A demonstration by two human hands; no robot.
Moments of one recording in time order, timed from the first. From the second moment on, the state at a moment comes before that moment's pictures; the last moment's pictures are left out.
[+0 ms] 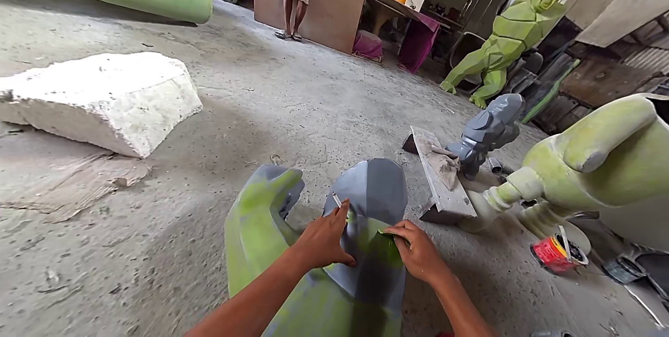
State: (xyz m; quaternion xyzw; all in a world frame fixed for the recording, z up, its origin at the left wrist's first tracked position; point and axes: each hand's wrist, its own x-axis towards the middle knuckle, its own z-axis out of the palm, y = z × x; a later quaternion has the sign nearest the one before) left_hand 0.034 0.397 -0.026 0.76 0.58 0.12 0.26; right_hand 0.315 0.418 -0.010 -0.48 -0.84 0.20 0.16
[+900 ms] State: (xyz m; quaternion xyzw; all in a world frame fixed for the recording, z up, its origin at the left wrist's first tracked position) left_hand 0.030 0.398 -0.033 0.77 0.57 0.14 0.25; right_hand 0.332 0.370 -0.015 -0.48 -0.78 0.22 0.33
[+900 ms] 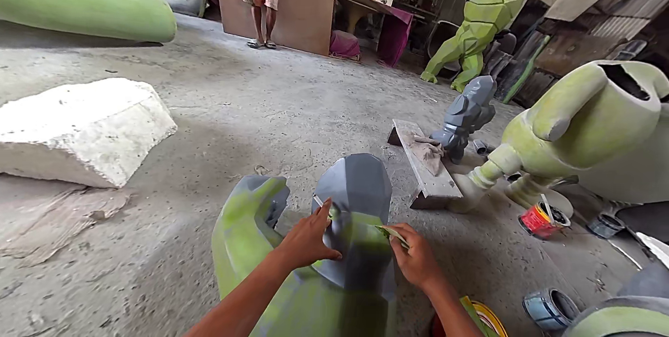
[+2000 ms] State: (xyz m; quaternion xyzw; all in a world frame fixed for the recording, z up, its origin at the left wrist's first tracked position) left_hand 0.032 0.396 -0.027 0.77 0.57 0.11 0.26; right_hand 0.298 0.439 -0.002 -0.52 -0.83 0.18 0.12
